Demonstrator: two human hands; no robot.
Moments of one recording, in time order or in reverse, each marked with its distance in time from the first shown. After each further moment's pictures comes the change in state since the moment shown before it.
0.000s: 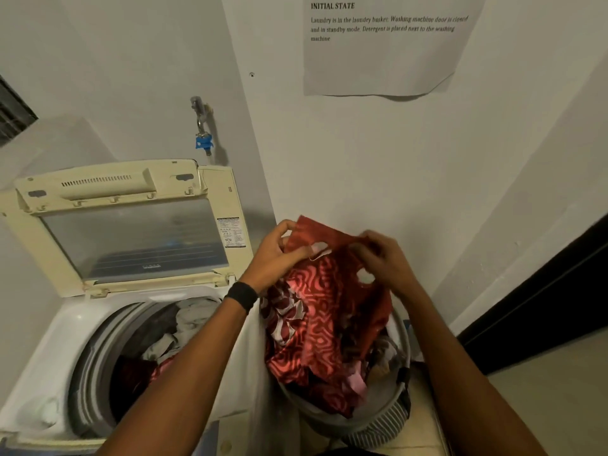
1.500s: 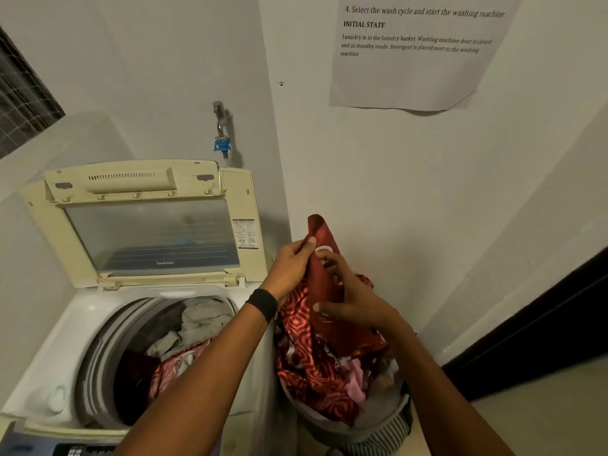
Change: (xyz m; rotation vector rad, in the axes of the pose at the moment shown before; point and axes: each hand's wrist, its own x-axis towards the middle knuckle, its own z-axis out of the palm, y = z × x) left_hand 0.002 -0.013 0.013 -0.192 0.123 -0.225; right_hand -0.032 -0.023 0.056 0.118 -0.483 -0.005
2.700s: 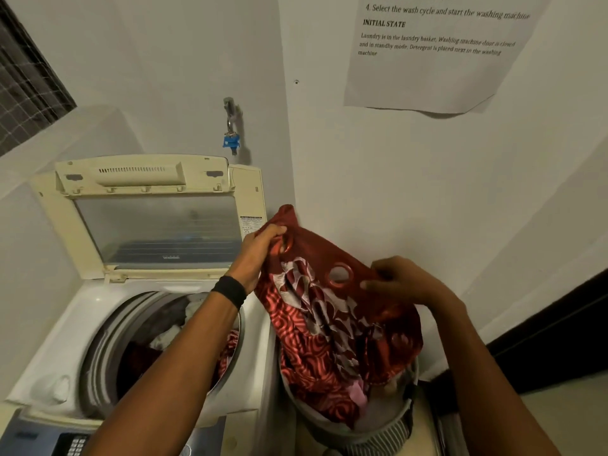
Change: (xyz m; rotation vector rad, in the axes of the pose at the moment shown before) left_hand 0.001 0.017 -0.062 -0.153 0.120 -0.011; right_hand -0.002 -0.008 -0.084 -0.578 -0.049 0.301
